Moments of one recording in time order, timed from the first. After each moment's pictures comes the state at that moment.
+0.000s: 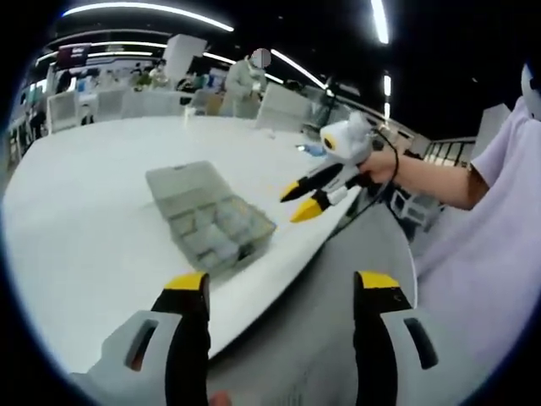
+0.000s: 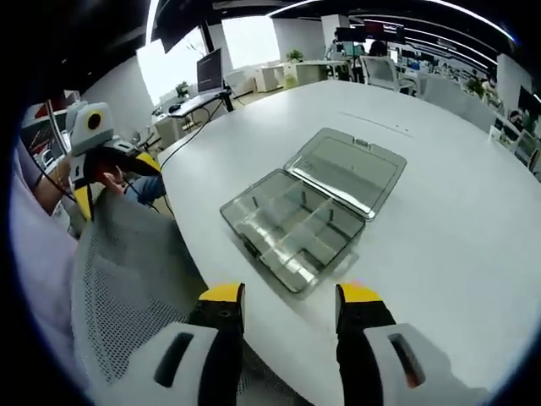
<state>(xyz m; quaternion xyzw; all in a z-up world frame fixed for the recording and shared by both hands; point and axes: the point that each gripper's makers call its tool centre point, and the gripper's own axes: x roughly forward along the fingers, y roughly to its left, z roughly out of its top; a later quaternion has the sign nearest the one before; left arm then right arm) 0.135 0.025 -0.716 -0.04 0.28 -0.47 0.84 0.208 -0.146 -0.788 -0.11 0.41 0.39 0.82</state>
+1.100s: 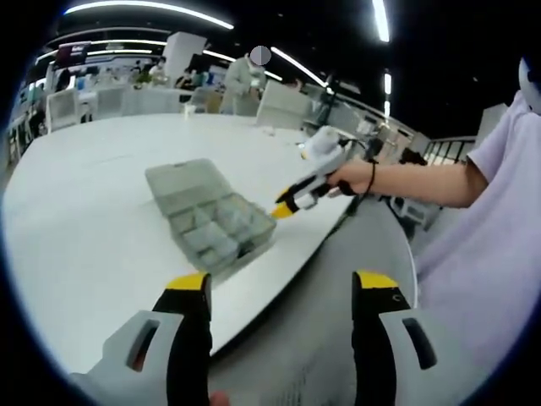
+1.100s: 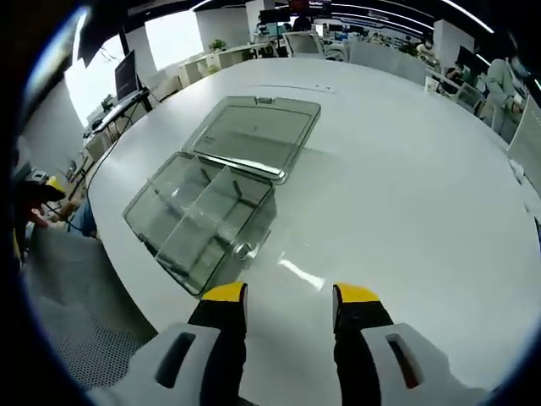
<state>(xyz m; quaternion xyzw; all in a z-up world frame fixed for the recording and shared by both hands) 0.134 0.024 -0.718 -0.04 0.29 -0.47 0.83 0.255 -0.191 -0.843 -0.09 0.46 0.21 0.86</state>
